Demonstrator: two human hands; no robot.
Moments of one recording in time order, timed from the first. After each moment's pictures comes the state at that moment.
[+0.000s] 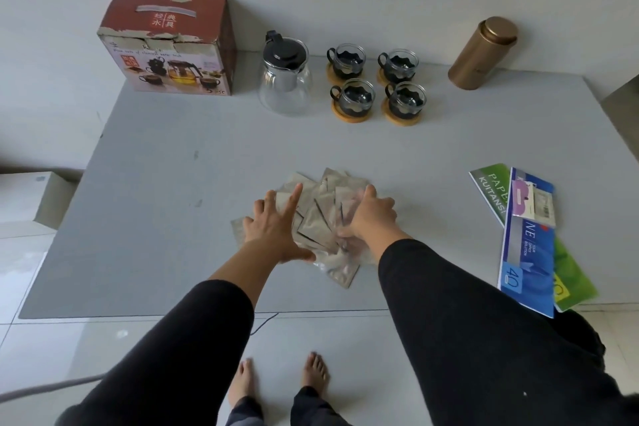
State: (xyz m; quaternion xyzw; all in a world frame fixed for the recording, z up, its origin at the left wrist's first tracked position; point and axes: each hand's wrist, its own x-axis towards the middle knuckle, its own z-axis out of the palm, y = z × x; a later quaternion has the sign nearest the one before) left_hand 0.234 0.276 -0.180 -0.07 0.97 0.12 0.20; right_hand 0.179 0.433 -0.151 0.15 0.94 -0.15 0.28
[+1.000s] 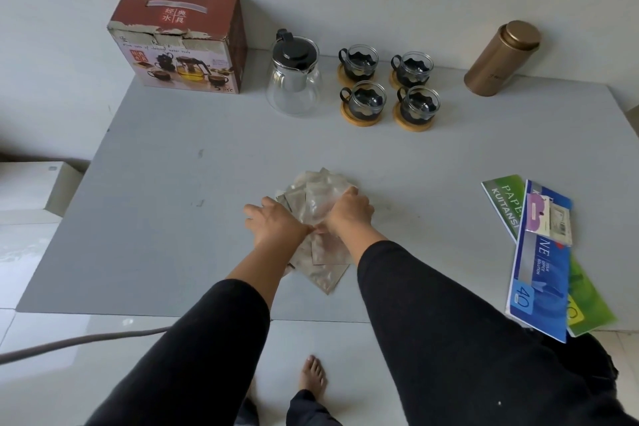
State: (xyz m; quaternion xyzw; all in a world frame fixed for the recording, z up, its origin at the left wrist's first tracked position) left_hand 0.211 0.296 -0.163 -0.39 0.84 0.31 0.20; right_hand 0.161 0.394 -0.176 0.14 0.93 -0.22 0.27
